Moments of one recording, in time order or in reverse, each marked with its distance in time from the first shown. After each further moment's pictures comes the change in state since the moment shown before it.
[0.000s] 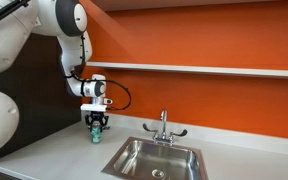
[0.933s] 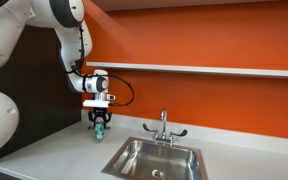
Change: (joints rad) arm -0.007 -0.080 -0.031 -0.052 0.000 -0.001 0.004
